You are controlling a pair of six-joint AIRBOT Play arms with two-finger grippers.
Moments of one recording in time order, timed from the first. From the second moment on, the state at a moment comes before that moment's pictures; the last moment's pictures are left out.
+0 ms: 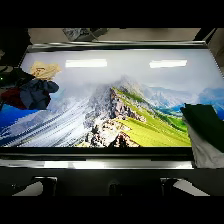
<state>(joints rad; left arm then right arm) 0.33 -1.26 1.43 0.84 -1.13 -1.26 -1.05 -1.31 1.45 -1.34 1.79 1.15</state>
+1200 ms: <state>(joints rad) 0.04 -1.32 1.64 1.51 -1.16 -1.56 -0.62 -1.16 1.53 -1.43 1.27 1.07</state>
